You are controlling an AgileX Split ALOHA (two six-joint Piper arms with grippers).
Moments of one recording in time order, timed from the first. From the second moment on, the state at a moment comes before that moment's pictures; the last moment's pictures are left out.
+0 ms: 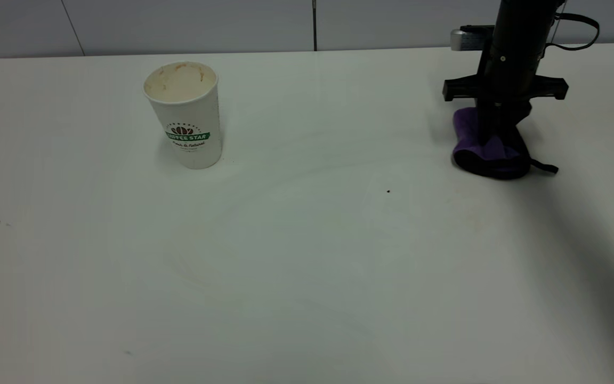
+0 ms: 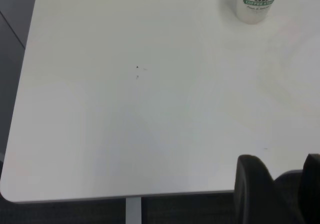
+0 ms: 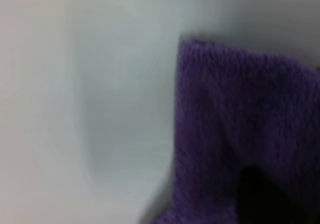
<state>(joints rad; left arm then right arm) 0.04 -0.02 -0.49 -0.03 1.12 0.08 0.15 2.87 -2.41 0.01 1.14 0.17</state>
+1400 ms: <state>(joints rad) 0.04 -0.02 -0.49 -0.03 1.12 0.08 0.16 0.78 -0.89 0.04 1.22 -0.06</state>
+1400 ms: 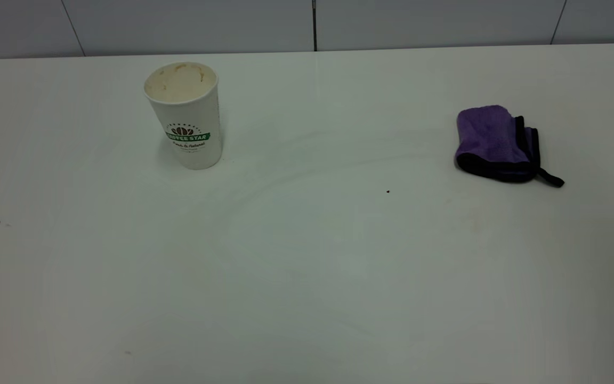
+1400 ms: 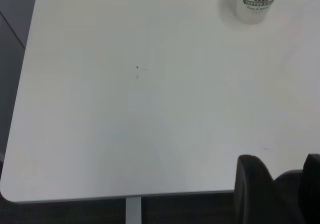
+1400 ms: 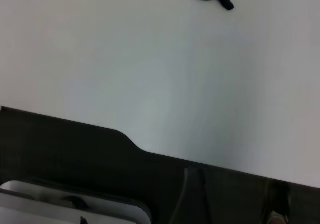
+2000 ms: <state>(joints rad) 0.04 -0.02 -0.49 -0.03 1.12 0.08 0.16 0.15 -0.48 0.04 1.13 -0.05</state>
